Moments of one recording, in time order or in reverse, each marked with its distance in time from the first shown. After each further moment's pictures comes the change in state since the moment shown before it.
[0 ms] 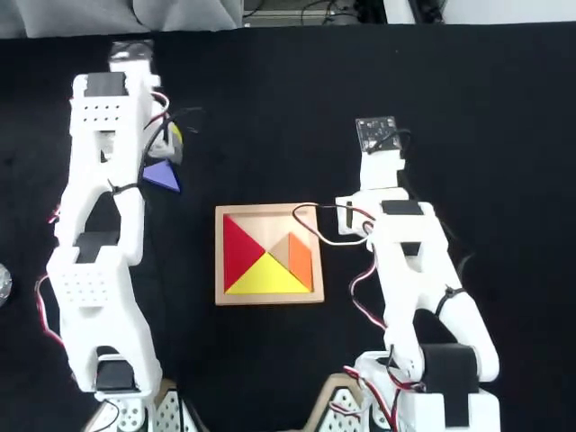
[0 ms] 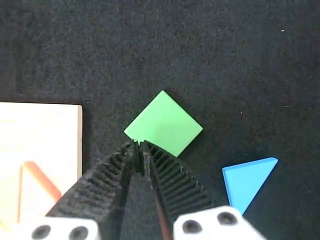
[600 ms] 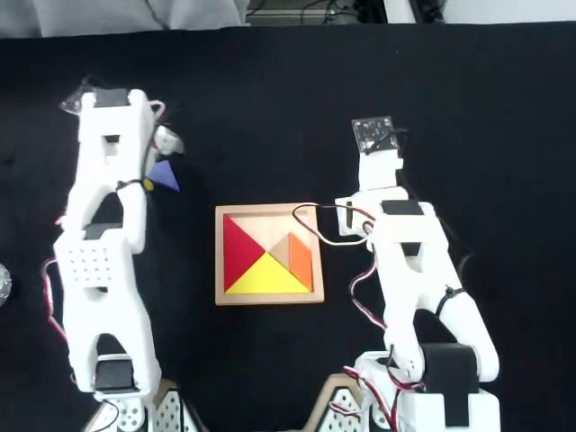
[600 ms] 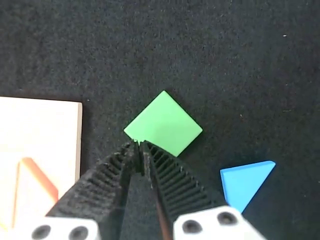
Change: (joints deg) left arm -0.4 11.3 0.1 -4.1 44.7; right arm 0.1 0.3 0.0 0.0 2.2
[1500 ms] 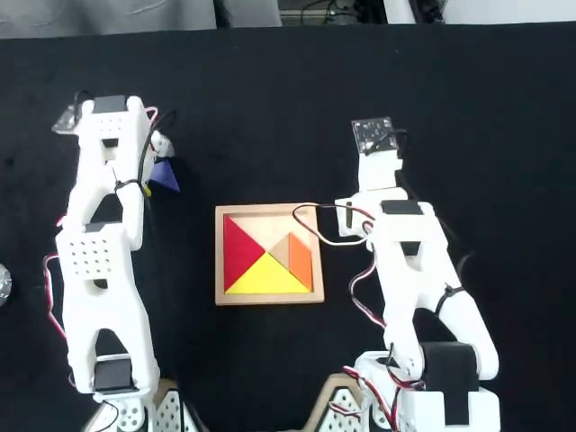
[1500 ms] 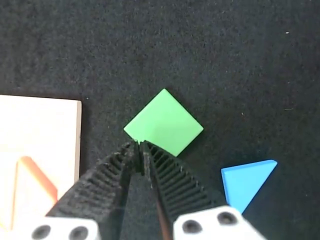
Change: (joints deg) left arm -2.6 6.2 -3.7 -0.2 9.8; right arm 0.0 0.3 0.0 0.0 0.0
